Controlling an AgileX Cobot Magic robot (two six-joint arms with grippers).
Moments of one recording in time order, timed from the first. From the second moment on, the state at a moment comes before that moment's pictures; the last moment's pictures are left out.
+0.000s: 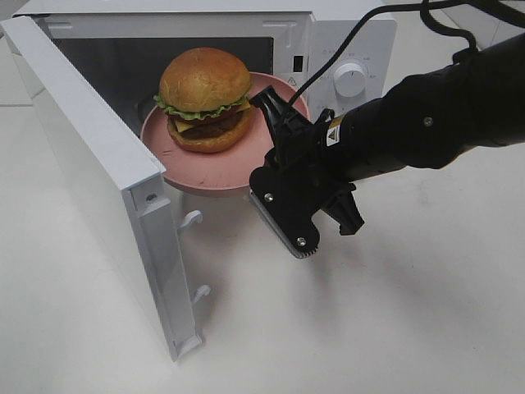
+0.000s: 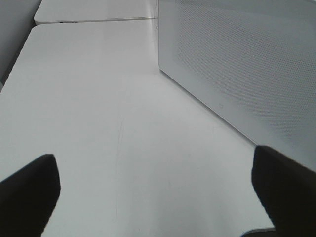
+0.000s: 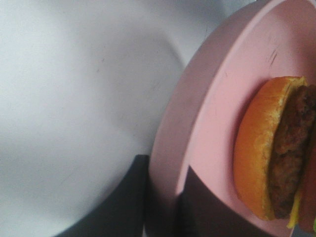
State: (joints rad) left arm 0.05 0.00 -0.52 -0.12 1.08 0.12; right arm 0.64 1.70 -0.88 0.09 -0.03 -1.85
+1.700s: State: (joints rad) left arm 0.05 0.00 -0.52 -0.12 1.08 0.12; right arm 0.64 0.97 -0.40 -0.08 0.27 -1.47
